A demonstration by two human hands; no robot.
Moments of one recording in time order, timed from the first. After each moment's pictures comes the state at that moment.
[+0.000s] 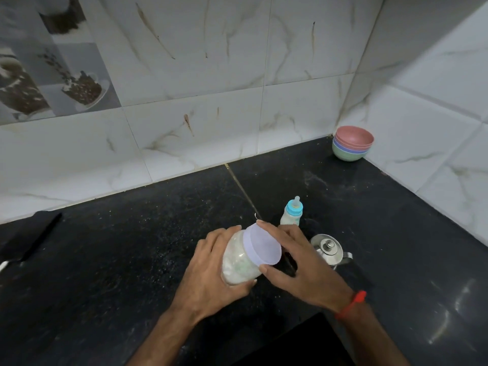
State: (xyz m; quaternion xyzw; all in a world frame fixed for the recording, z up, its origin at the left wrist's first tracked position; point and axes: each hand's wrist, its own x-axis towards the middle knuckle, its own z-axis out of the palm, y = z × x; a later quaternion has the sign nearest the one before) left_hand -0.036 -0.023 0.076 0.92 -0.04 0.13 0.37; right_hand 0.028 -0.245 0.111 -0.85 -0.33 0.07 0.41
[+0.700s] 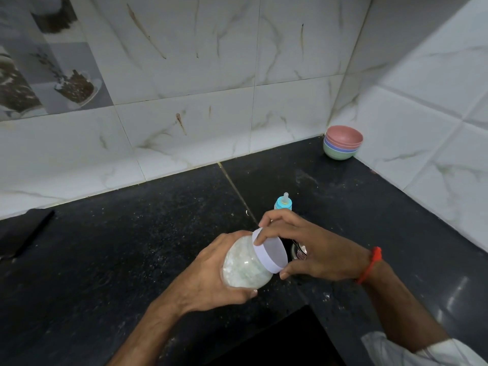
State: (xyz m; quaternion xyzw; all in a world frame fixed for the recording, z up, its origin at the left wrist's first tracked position) left_hand -0.039 -0.040 0.102 0.89 -0.12 0.01 0.44; right_hand 0.056 -0.284 0.171 -0.80 -0.49 0.17 0.30
